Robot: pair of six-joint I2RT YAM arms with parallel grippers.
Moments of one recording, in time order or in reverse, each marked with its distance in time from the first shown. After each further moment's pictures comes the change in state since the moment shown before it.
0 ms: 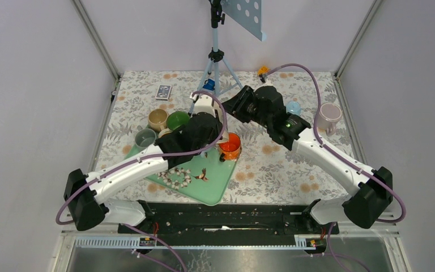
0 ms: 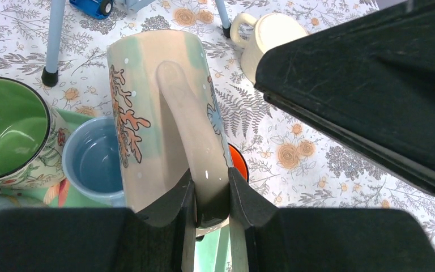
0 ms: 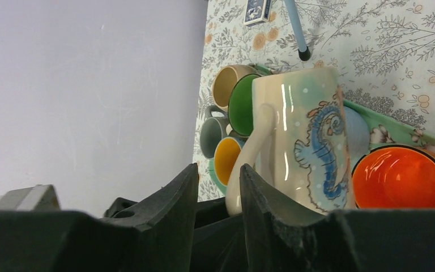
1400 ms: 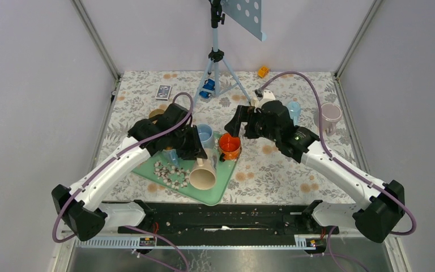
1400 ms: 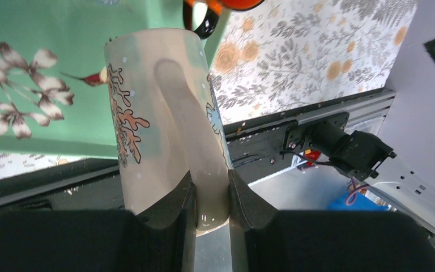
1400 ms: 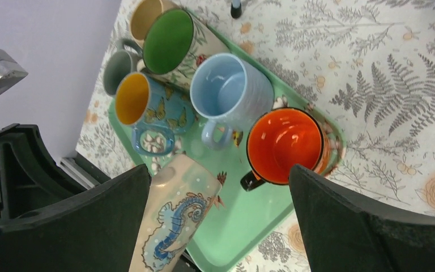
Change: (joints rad) left arm 0.248 -0.081 0.161 -0.743 0.708 -0.299; right arm 0.000 -0.143 -0.164 -0.105 -0.040 -0.422
